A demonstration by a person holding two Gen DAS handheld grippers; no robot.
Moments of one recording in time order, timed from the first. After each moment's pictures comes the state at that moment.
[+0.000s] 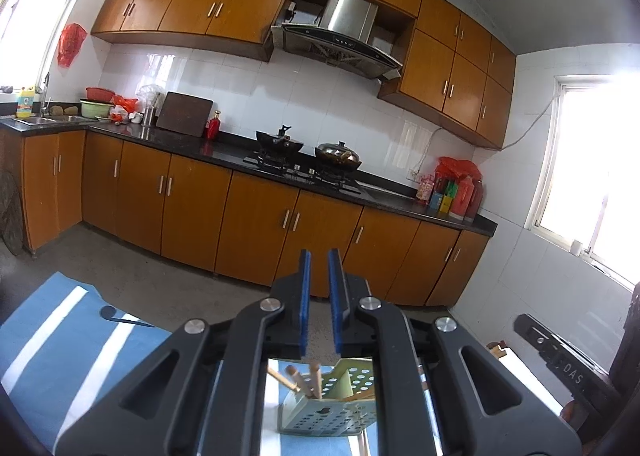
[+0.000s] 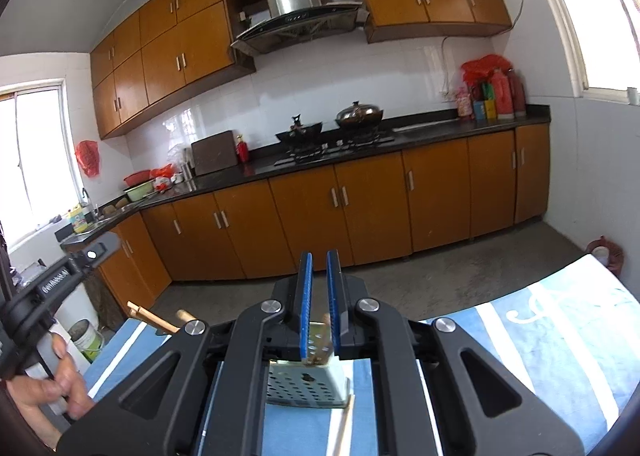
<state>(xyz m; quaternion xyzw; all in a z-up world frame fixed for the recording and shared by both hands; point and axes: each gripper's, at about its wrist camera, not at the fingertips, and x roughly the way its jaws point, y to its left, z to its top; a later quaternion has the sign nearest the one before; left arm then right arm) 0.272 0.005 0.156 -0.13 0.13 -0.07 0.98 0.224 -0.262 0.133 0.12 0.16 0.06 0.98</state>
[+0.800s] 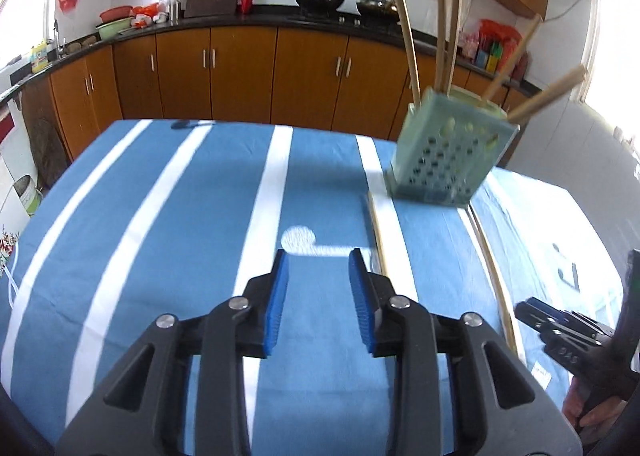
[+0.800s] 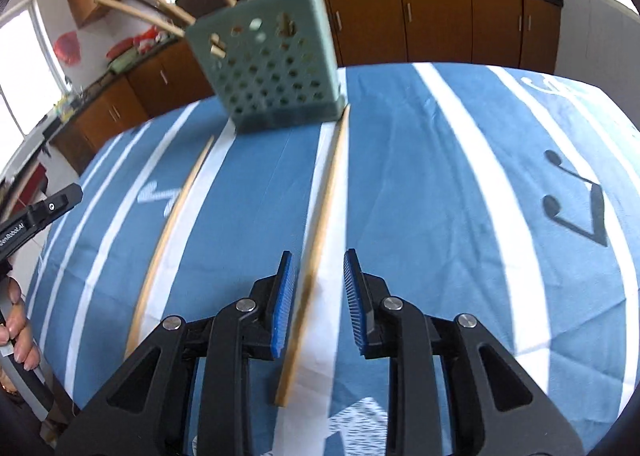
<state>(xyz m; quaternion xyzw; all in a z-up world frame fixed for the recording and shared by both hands) 0.180 0.053 -0.026 -0.06 0.37 -0.02 0.93 0.171 -0.205 -0.083 0.09 0.44 0.09 0.89</state>
